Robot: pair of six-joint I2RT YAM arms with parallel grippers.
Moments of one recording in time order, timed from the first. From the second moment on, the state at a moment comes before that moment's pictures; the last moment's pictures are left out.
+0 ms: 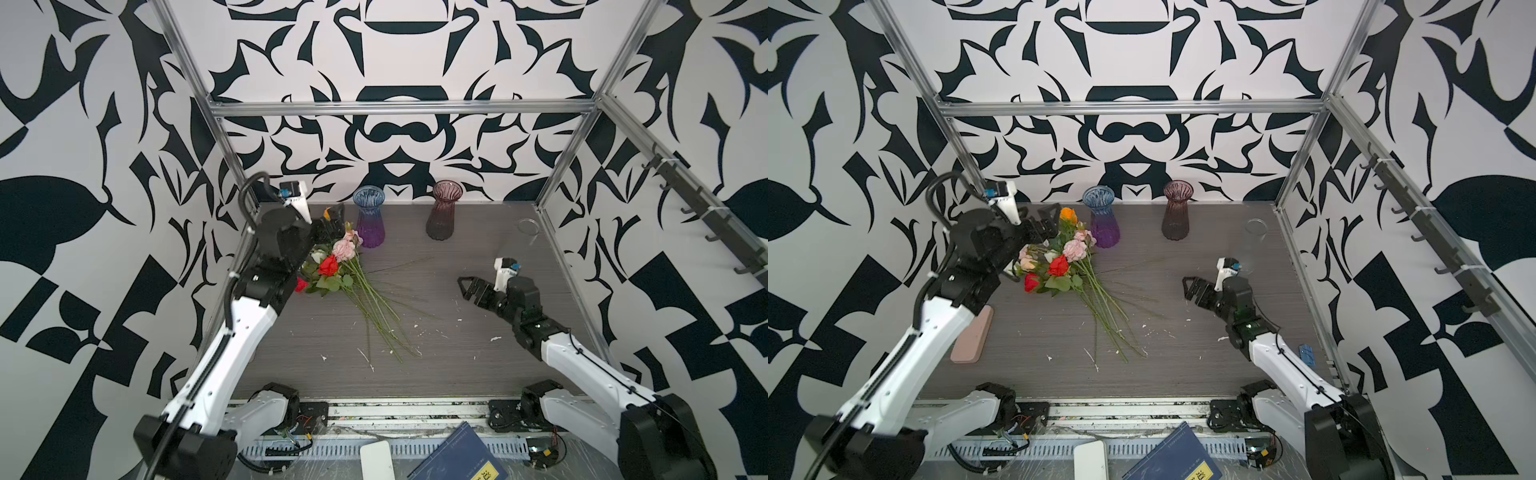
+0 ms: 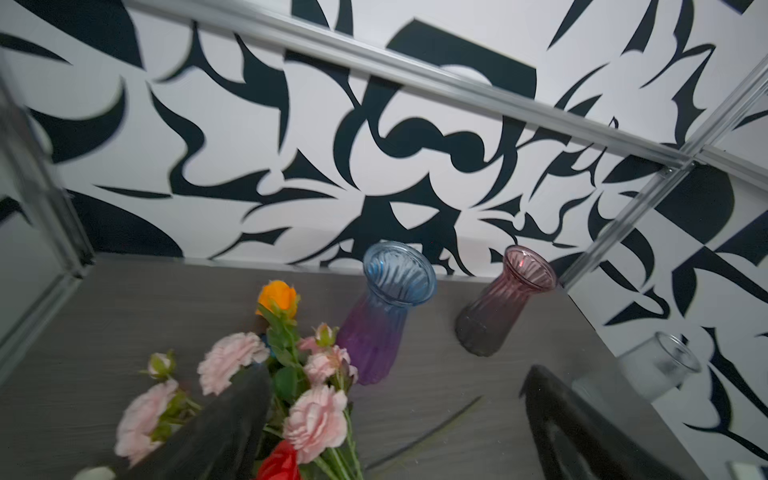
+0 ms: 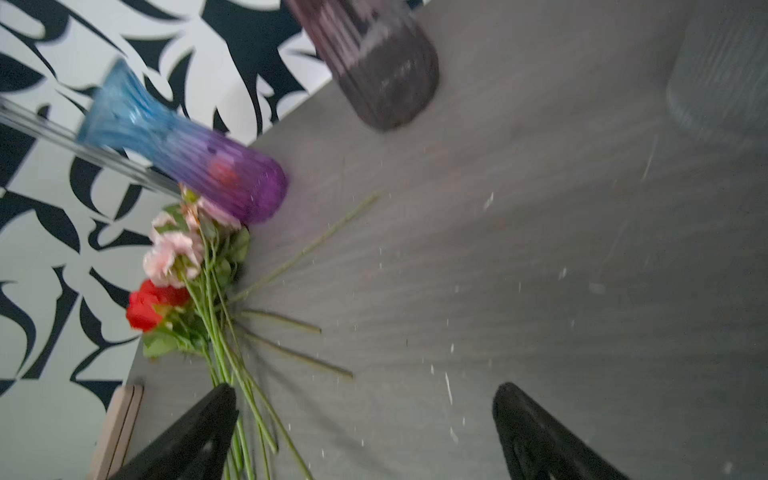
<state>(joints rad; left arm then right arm) -0.31 1.18 1.23 -0.29 0.04 -0.33 0.36 0.96 0.37 0.07 -0.15 0.71</state>
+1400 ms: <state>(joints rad) -0.21 2.30 2.41 -0.99 0.43 -0.54 0.58 0.84 0.30 -0.03 0.07 0.87</state>
